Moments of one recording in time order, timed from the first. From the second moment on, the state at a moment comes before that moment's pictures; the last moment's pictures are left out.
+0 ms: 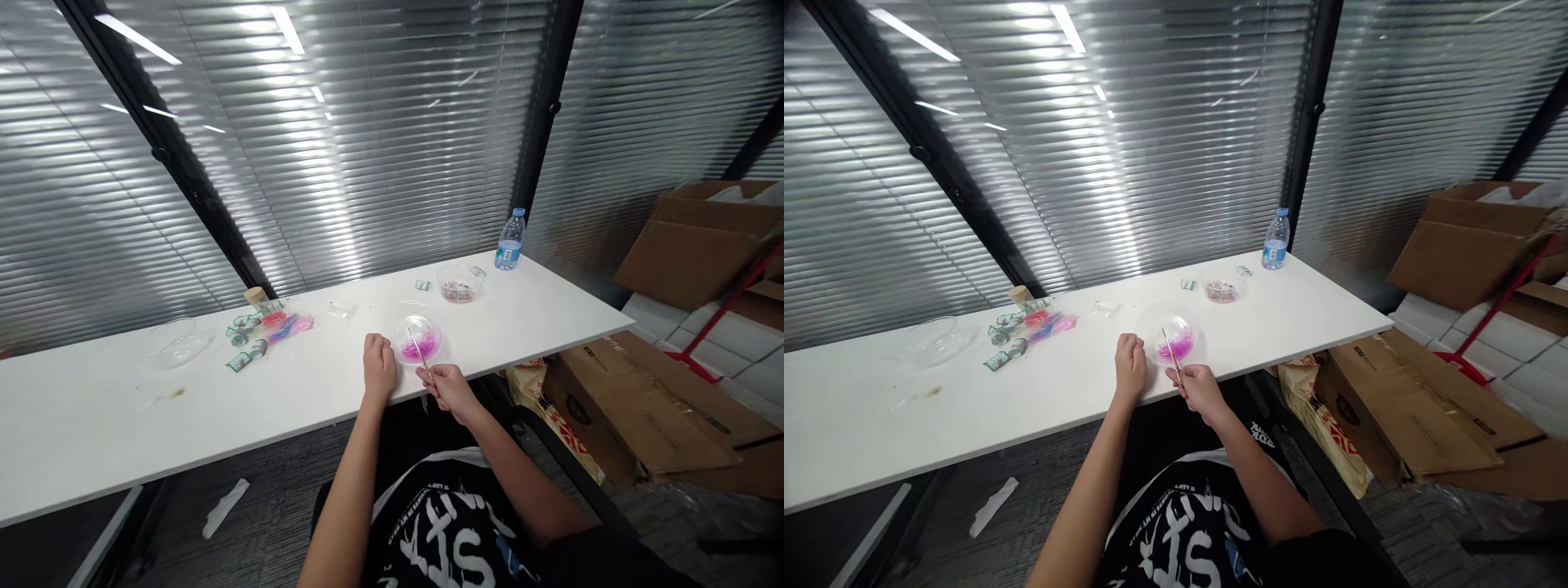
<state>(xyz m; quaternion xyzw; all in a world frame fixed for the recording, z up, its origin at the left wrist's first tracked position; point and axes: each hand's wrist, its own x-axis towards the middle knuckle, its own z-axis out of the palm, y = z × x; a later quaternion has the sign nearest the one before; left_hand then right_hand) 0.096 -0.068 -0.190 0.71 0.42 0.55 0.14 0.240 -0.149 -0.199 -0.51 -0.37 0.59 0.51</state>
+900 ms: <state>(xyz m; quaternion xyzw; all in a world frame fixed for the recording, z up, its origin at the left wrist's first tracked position) 0.101 -0.073 -0.187 0.72 0.42 0.55 0.07 0.277 -0.153 -0.147 -0.75 -0.56 0.23 0.27</state>
